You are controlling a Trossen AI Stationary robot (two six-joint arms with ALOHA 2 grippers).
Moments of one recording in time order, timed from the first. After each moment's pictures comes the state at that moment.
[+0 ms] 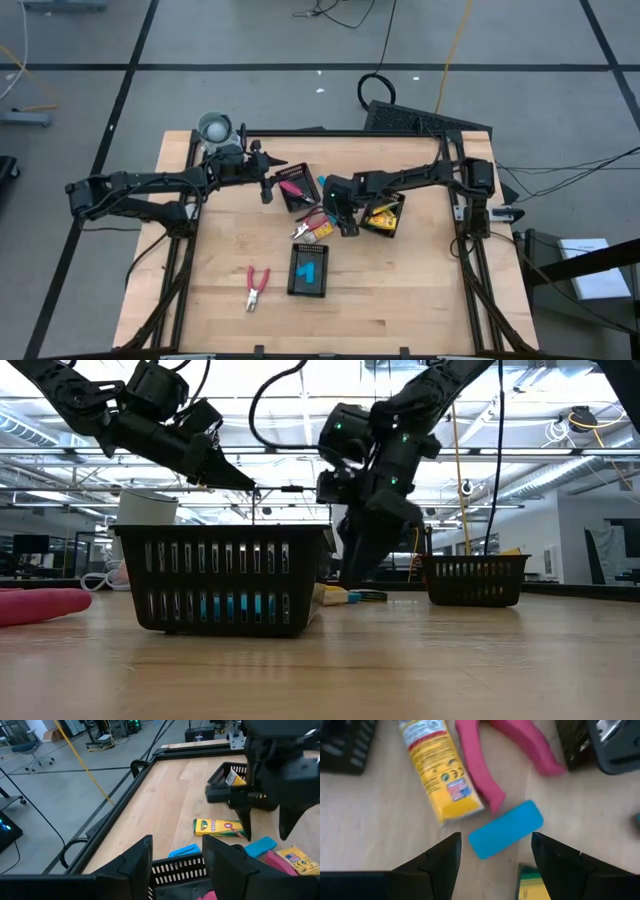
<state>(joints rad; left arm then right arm) 0.44 1.14 0.47 0.37 0.13 0.25 -0.15 1.92 1.24 -0.43 -0.16 -0.25</state>
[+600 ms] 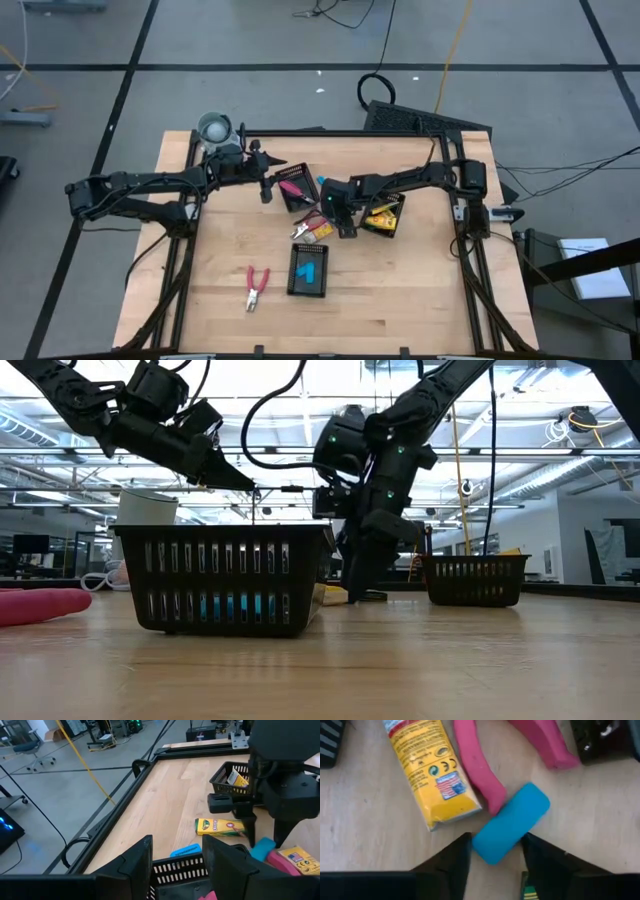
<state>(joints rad) 0.45 1.14 0.47 0.37 0.13 0.26 -0.14 2.00 1.24 -0.40 -0.13 -0.25</state>
